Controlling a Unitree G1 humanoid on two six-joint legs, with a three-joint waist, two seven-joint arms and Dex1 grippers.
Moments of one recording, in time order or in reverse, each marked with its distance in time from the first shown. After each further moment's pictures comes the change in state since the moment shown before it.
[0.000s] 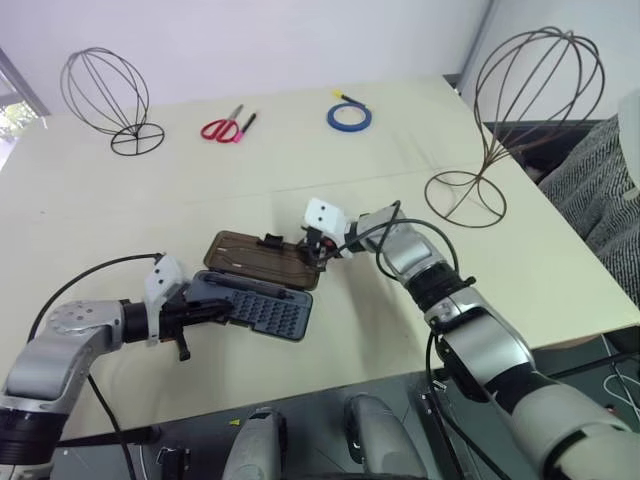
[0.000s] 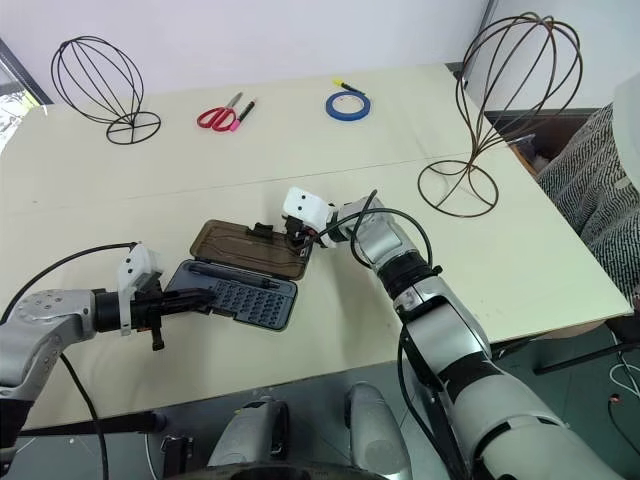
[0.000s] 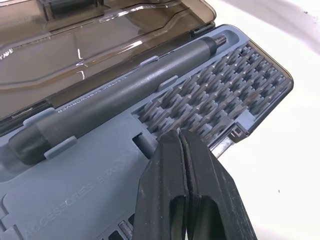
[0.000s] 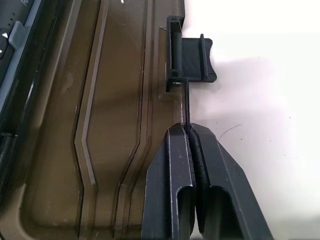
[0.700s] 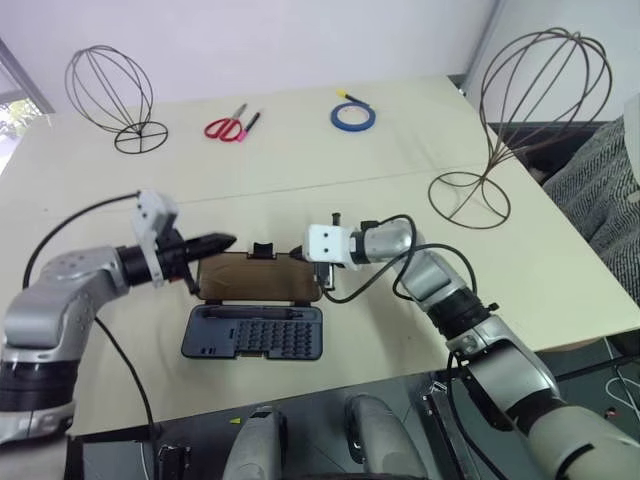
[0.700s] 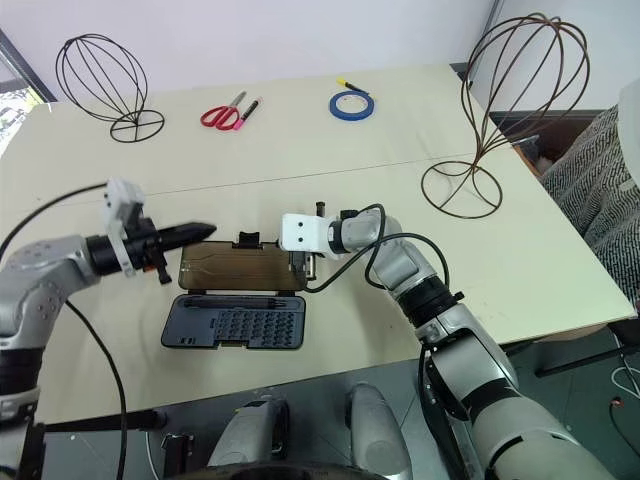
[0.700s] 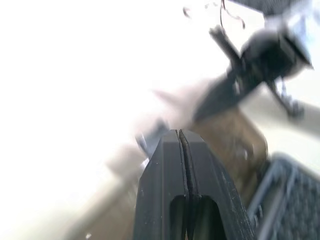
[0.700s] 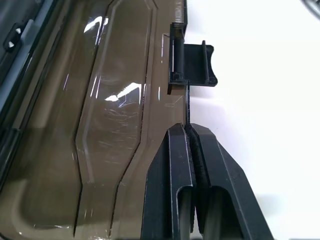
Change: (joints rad) left arm -0.395 -0.102 0.130 0.076 -0.182 0.184 0.169; right arm 0.165 -0.114 0.065 -0.333 -0.091 -0.301 -0.023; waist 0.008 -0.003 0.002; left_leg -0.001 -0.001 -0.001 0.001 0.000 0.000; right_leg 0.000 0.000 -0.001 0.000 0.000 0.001
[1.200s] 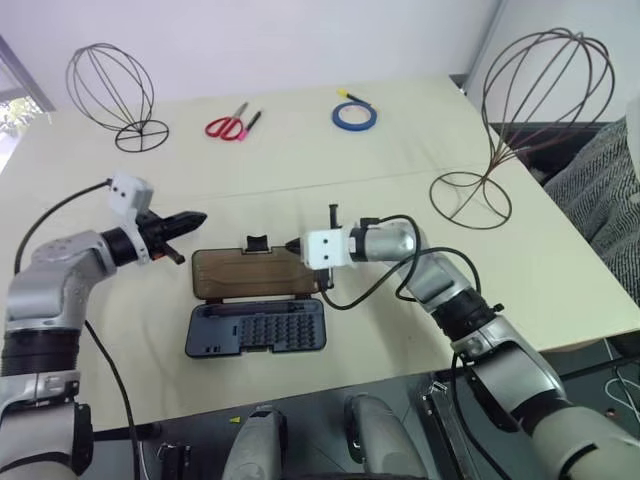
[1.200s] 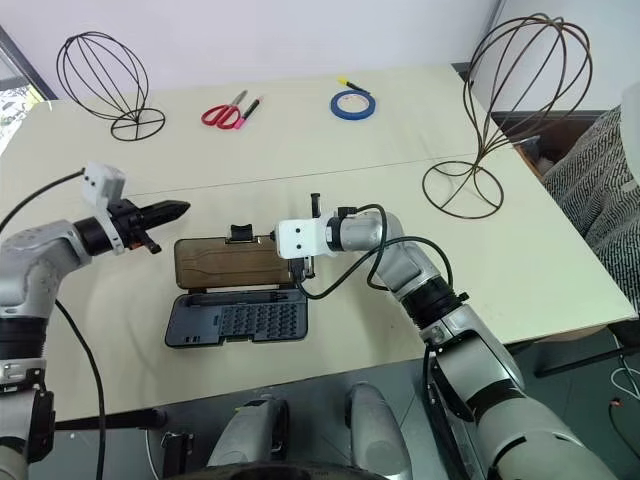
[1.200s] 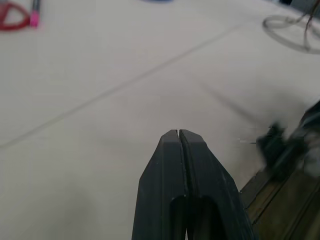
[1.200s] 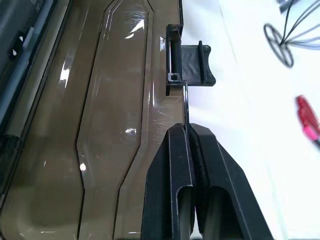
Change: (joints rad) left arm -0.028 0.025 -0.069 0.361 0.201 -0.215 -0.027; right arm 0.004 -0.033 0.013 -0.045 -0.063 -0.134 -0.075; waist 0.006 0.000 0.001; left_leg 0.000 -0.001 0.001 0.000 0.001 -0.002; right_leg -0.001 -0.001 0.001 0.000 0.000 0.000
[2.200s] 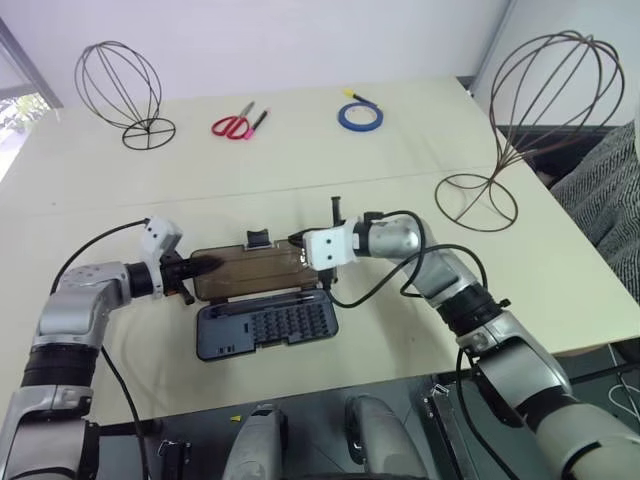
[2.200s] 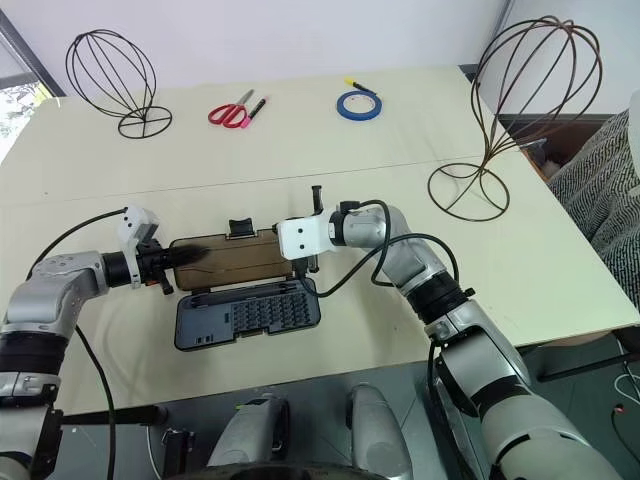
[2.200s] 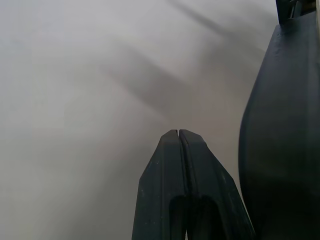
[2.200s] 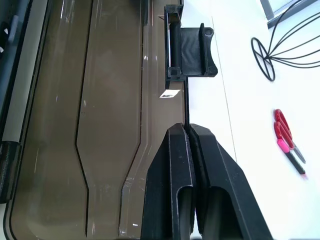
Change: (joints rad) left arm 0.073 -0.030 -0.075 0.023 0.086 -0.023 -0.161; right arm -0.022 -0.022 0.000 0.021 -0.039 -0.063 -0.035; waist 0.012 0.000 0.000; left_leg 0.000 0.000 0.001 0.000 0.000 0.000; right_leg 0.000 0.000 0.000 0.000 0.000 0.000
